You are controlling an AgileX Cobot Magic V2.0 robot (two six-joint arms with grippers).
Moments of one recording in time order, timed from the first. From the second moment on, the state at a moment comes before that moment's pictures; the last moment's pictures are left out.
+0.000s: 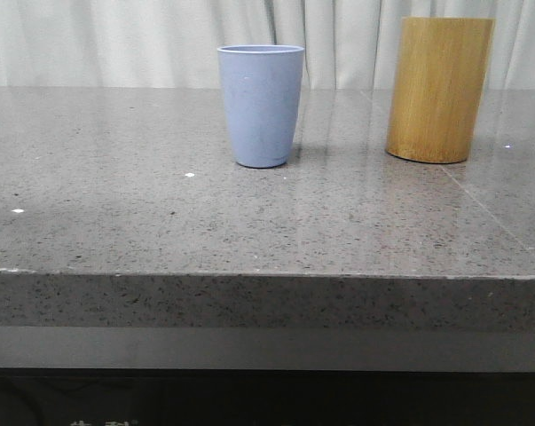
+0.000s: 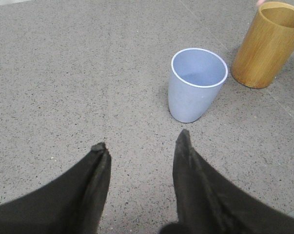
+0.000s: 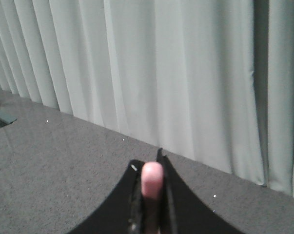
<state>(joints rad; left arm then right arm) -0.42 0.99 -1.10 -0.12 0.72 0.10 0.48 1.42 -1.69 0.33 0.36 -0.20</state>
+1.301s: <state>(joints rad) -0.42 0.99 -1.10 -0.08 0.72 0.10 0.42 1.55 -1.71 0.28 0.74 -0.21</state>
